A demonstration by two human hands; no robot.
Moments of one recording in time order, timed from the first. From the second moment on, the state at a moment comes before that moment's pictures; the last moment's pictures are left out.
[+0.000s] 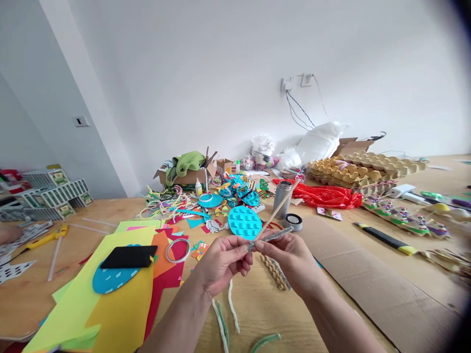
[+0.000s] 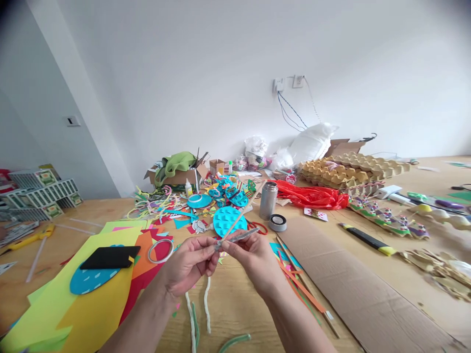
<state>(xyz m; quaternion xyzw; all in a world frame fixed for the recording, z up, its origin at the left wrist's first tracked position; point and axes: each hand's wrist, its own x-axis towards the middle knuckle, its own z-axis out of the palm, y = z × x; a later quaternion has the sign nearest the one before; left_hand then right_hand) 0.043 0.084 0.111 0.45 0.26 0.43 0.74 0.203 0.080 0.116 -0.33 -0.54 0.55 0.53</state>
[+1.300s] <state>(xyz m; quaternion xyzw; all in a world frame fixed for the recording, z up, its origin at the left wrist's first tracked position) 0.051 0.094 0.092 0.37 0.30 0.43 0.77 0.202 0.087 0.099 -0.37 -0.53 0.57 0.51</state>
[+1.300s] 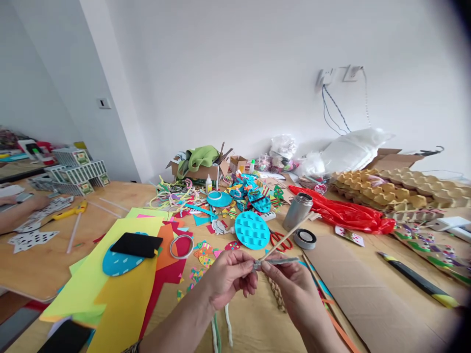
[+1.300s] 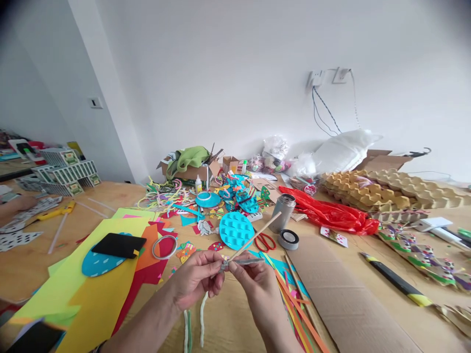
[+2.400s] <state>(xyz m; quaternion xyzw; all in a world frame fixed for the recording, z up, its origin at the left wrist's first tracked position) 0.044 0.088 0.097 0.67 0.51 0.51 0.17 0.178 0.109 0.109 -0.38 -0.58 0.52 0.50</state>
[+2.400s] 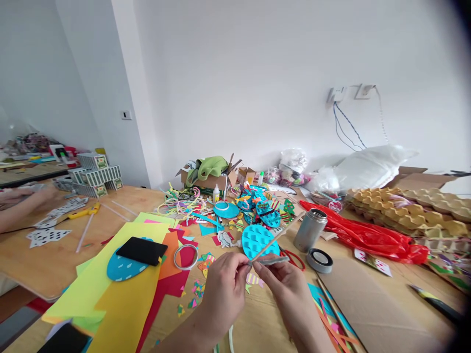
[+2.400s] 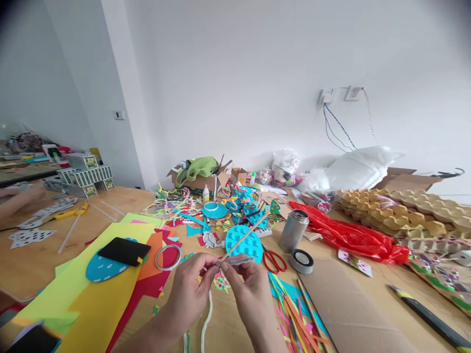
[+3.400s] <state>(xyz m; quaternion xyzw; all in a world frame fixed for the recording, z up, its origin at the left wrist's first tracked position) 0.041 0.088 0.109 0.61 0.52 0.47 0.36 0.180 0.108 0.112 -0.40 -0.60 0.50 0.48</state>
